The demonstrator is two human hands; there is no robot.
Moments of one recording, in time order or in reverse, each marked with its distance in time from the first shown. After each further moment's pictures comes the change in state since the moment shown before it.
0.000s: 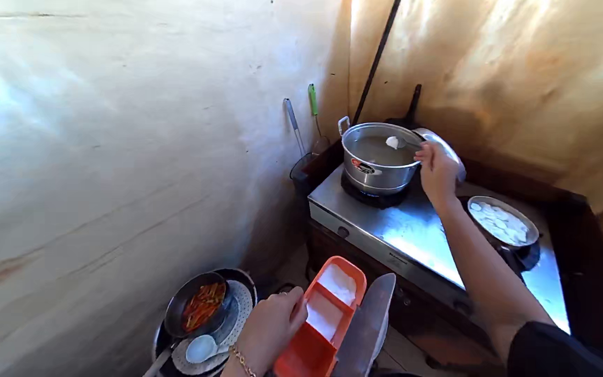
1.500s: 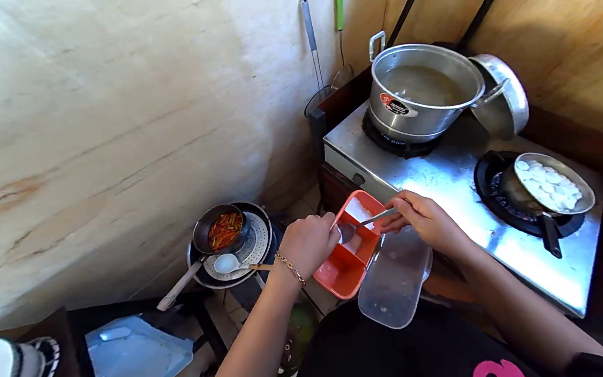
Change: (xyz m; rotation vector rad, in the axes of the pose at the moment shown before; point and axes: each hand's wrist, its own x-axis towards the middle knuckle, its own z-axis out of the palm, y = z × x) left_hand 0.046 0.040 -0.015 0.071 -0.122 -0.097; right_hand -0.134 -0.086 -0.012 0.610 -0.945 0.414
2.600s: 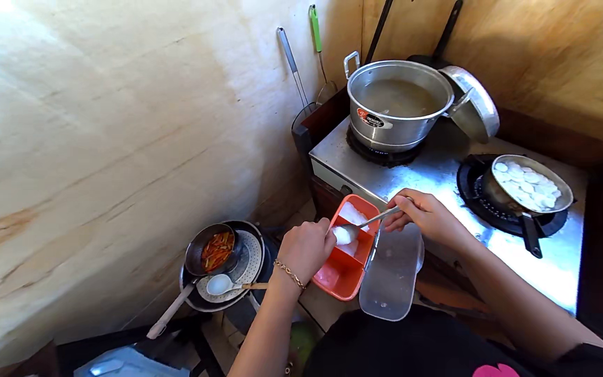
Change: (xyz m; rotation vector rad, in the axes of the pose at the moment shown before) left_hand 0.020 0.032 -0.003 0.018 -0.006 -0.039; right_hand -0.004 0.005 -0.047 0.095 0.069 0.065
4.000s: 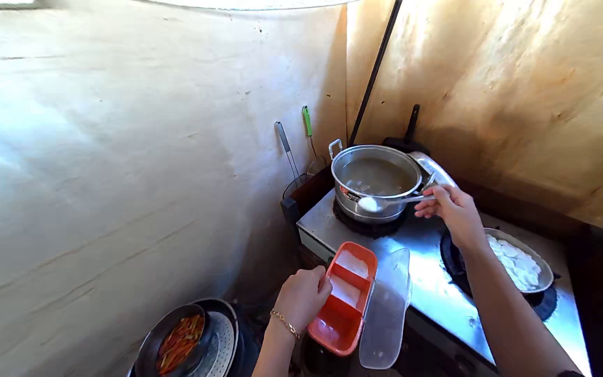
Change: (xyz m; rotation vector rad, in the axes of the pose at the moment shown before) left_hand 0.060 0.020 -0.023 -0.147 0.040 0.041; right_hand 0.061 -0.040 -0.119 0.082 0.627 -0.295
